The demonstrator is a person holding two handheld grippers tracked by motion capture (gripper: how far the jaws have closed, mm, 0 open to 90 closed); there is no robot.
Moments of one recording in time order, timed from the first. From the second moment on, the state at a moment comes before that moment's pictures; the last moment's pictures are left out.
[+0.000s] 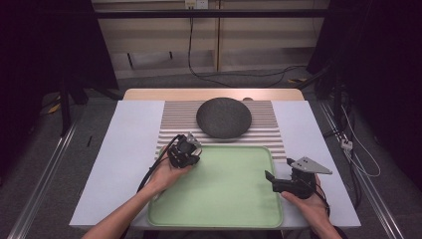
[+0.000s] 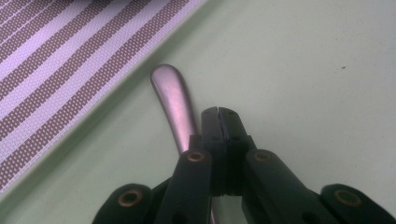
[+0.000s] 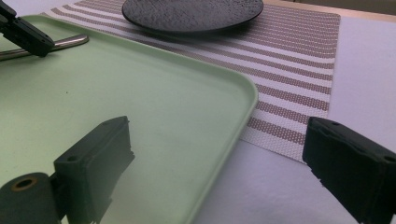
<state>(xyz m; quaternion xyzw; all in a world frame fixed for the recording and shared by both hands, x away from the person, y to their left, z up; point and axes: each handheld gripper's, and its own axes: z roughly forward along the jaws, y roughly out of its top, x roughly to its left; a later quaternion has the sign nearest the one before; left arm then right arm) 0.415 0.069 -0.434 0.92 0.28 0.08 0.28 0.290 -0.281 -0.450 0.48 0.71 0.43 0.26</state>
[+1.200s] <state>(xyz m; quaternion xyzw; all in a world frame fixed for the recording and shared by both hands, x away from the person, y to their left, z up) 0.406 0.110 -0.431 0.91 0.32 0.10 0.25 0.290 -0.281 -0.450 0.48 0.71 0.43 0.26</state>
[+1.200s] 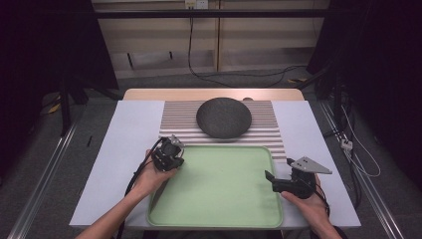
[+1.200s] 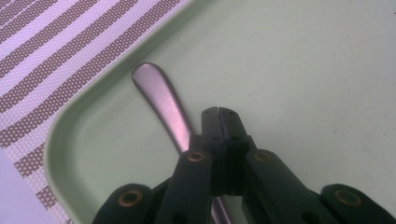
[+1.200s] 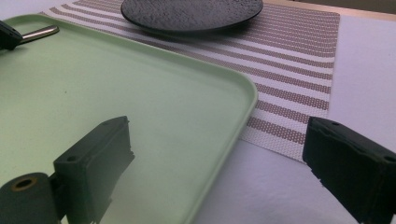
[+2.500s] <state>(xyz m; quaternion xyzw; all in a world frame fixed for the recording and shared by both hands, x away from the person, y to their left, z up) 0.400 0.134 -0.431 0.90 0.34 0.12 0.25 0.292 -0.281 -0.450 0.48 0.71 0.43 0.26</state>
